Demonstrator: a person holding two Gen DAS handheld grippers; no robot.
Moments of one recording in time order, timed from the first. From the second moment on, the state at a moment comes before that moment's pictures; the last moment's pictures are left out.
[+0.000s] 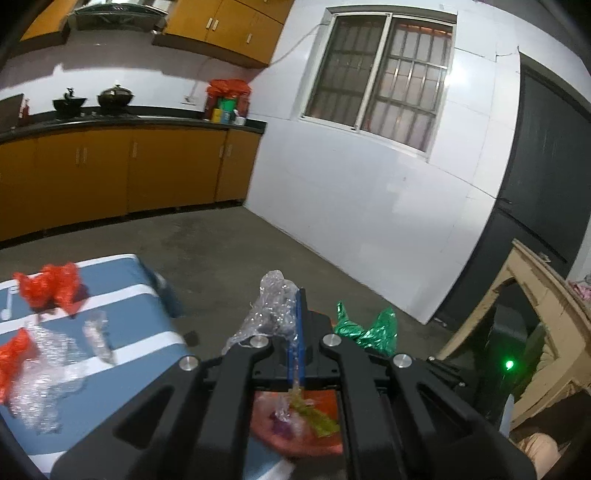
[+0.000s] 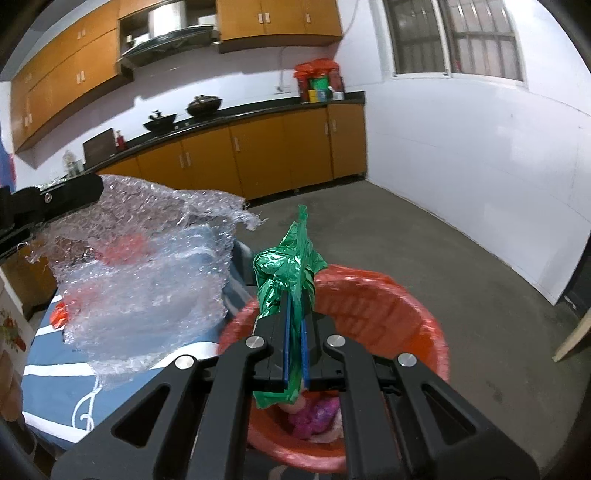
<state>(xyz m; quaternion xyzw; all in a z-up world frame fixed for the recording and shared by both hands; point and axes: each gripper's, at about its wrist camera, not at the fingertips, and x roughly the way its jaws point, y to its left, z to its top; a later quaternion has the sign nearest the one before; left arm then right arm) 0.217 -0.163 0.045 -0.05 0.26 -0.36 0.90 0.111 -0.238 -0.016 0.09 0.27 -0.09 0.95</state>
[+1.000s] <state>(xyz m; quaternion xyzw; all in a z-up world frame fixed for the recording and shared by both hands) 0.253 -0.236 -0.027 -0.03 0.34 -0.36 0.87 0.115 -0.292 -0.045 0.15 0.31 -0.12 0.93</state>
